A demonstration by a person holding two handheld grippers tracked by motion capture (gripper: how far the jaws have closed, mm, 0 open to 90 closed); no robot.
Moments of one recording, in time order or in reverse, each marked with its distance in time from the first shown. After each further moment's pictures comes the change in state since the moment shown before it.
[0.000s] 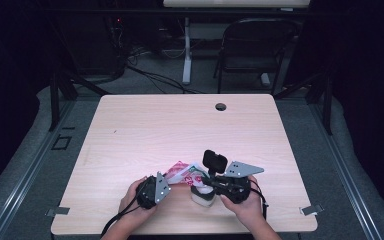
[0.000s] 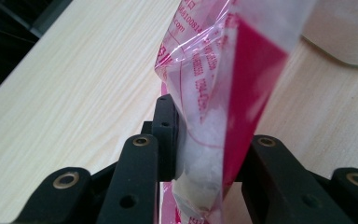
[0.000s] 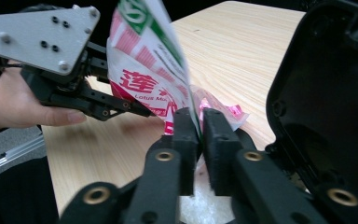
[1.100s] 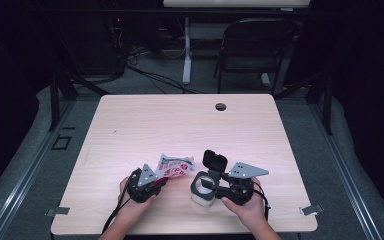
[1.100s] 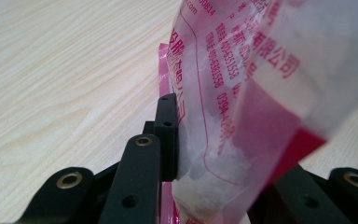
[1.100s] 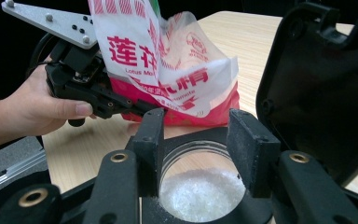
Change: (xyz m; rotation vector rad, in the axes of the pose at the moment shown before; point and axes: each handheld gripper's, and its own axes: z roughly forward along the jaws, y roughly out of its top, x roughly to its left) left arm 0.029 -0.021 0.009 -0.067 -0.184 -0.341; right arm -0.003 -0.005 -0.006 -0.048 -0.012 0.040
